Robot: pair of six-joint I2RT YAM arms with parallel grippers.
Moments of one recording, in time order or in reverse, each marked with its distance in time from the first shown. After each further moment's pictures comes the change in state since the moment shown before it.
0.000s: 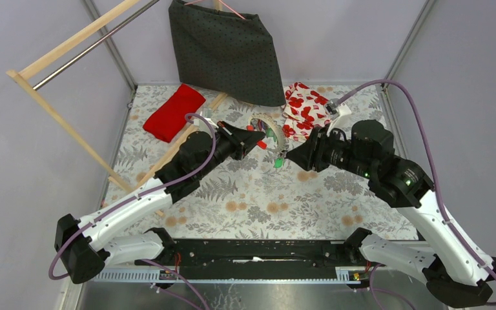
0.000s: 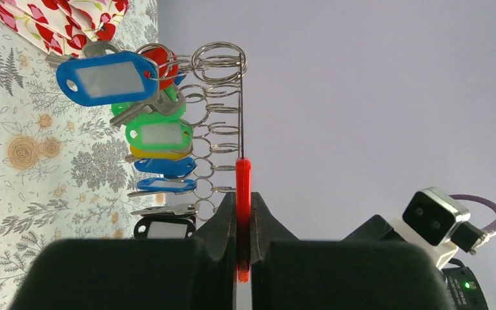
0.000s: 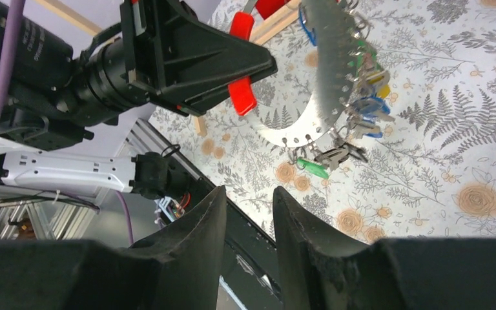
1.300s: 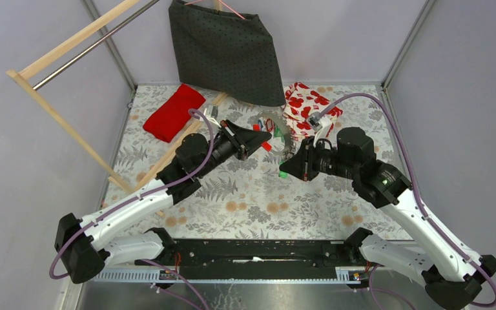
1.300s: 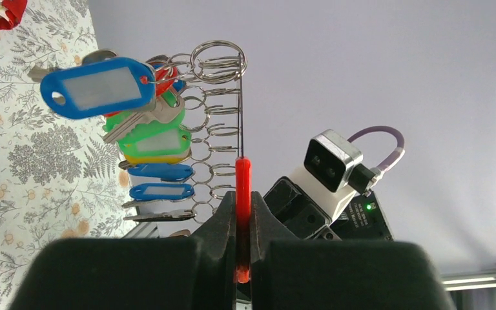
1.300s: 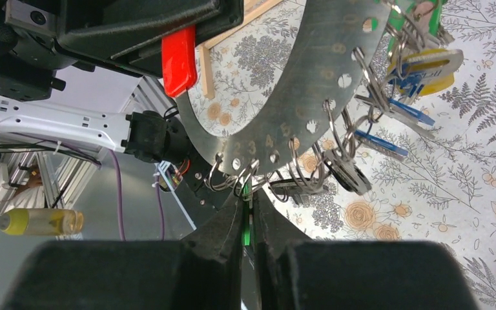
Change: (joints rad) left arm 0.000 0.001 -0.033 0.183 0.145 0.027; right arm -0.027 -0.020 -0.238 0.167 -0.197 -0.051
